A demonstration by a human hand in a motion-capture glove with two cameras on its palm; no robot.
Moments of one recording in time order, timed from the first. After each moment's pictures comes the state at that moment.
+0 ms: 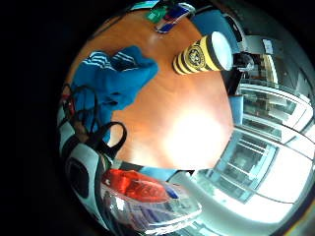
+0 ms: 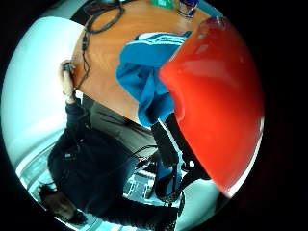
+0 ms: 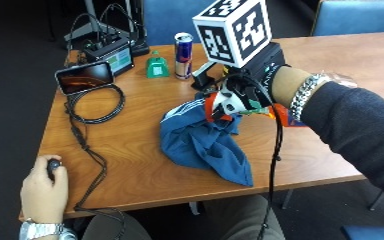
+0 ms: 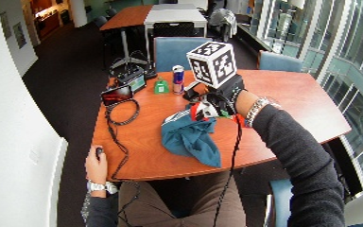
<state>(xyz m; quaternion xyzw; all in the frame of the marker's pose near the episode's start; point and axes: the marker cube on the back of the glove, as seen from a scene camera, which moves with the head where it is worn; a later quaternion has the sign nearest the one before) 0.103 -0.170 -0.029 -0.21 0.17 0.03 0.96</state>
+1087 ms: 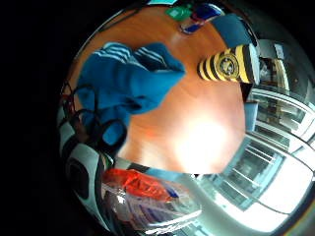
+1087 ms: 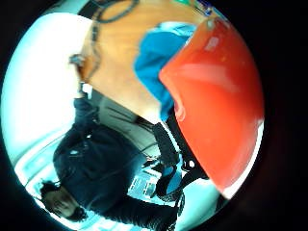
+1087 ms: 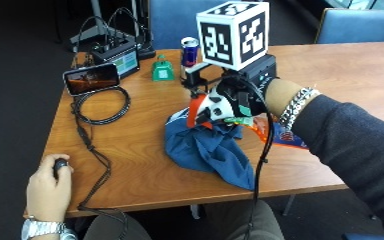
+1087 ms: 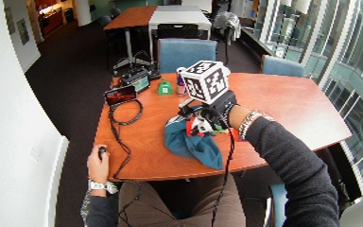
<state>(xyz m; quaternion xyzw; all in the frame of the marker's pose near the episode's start) 0.083 -0.173 -0.012 -0.18 0.06 0.01 0.98</state>
